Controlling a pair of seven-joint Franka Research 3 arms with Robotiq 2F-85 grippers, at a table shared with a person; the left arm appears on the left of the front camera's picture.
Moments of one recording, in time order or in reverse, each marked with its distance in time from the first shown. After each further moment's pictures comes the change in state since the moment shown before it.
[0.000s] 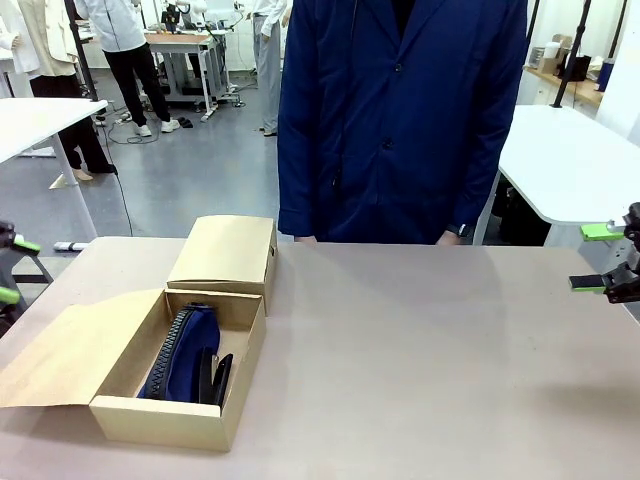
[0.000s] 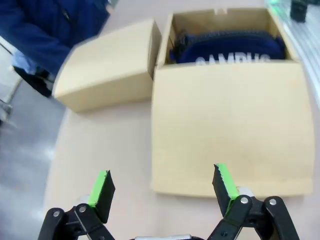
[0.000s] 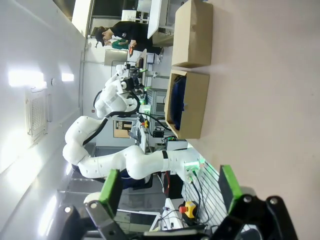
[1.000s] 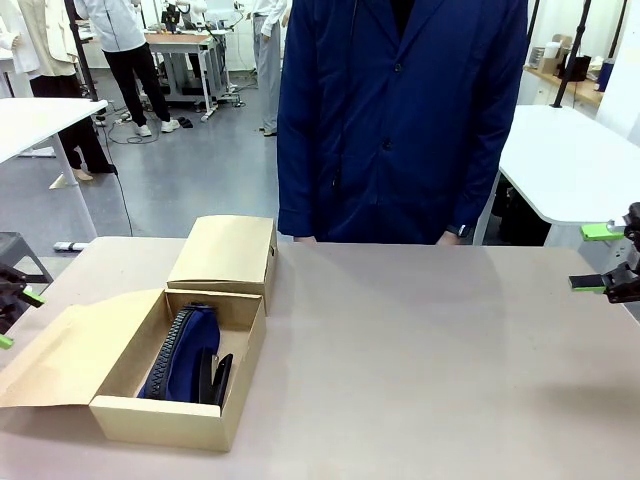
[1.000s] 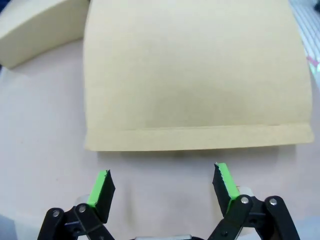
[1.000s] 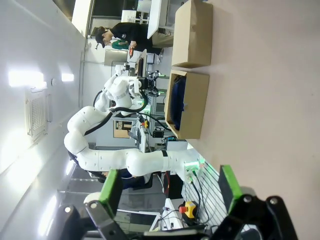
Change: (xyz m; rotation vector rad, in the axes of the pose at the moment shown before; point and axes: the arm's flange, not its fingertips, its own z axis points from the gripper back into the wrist) left arm -0.053 -0.009 -0.034 -0.241 0.178 0.031; right arm 0.000 0.000 0.000 0.000 0.000 0.000
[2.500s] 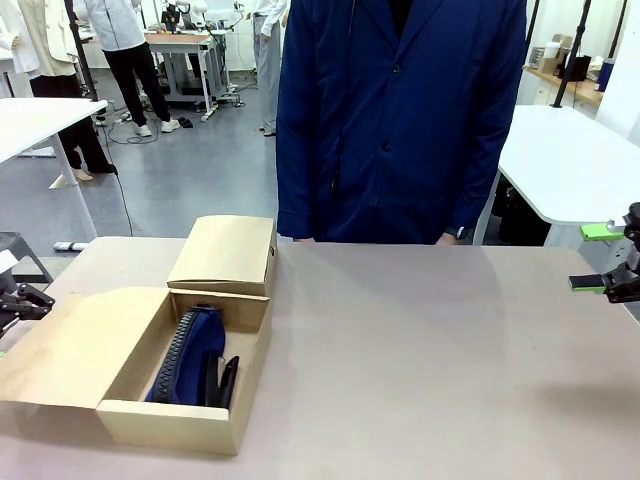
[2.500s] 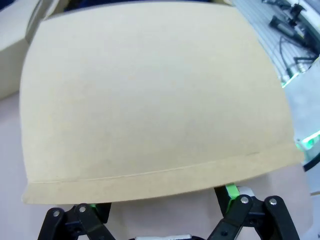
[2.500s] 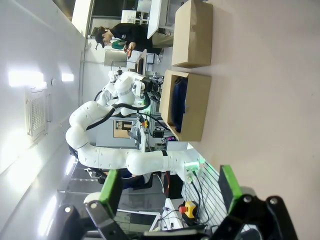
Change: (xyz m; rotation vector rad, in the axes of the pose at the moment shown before) left arm 0.016 -0.002 -0.040 -0.223 -0.191 -0.016; right arm 0.000 0.000 0.000 0.000 0.000 0.000
